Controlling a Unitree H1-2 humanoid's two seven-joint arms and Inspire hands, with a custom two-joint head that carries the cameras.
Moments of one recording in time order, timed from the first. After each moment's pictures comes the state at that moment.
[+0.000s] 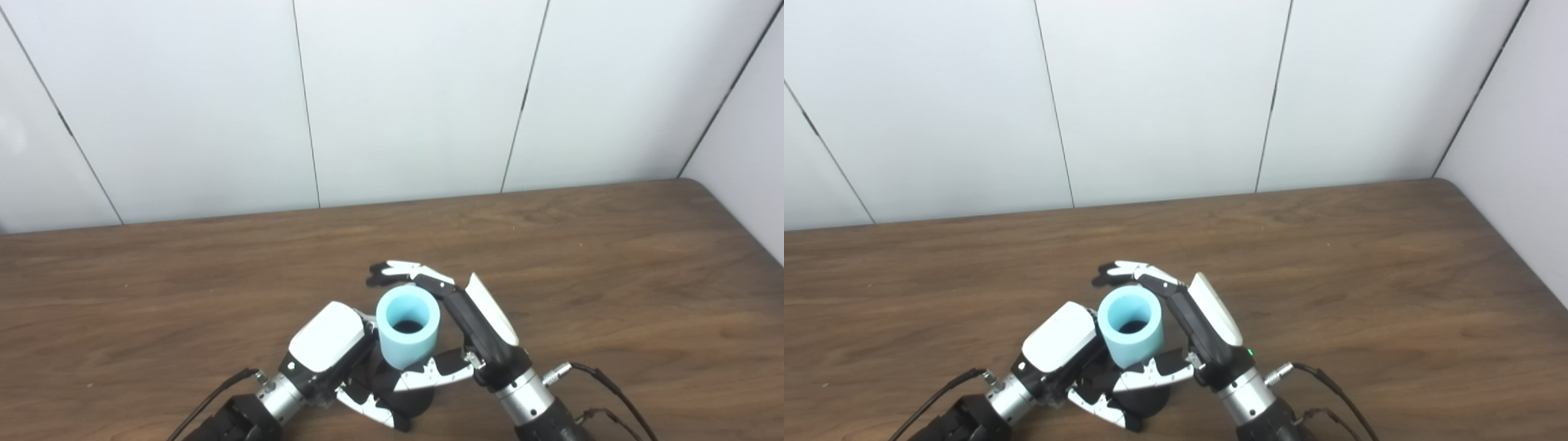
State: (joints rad) left arm -0.37 0.29 -0.62 0.24 0.82 -0.45 0.13; right arm 0.00 -0.09 0.22 -0.34 -0.36 -0.18 0.09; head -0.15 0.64
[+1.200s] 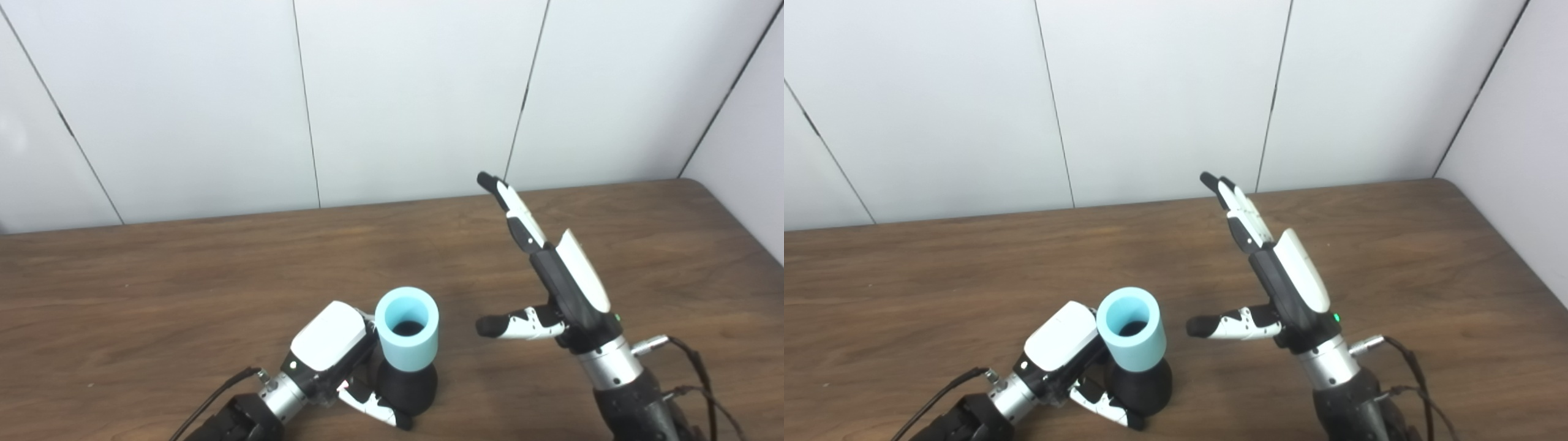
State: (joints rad) left arm -0.37 0.28 -0.62 0.26 0.82 -0.45 0.12; right arm -0.04 -0.22 -0.01 -0.51 -0.44 -0.19 0.09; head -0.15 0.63
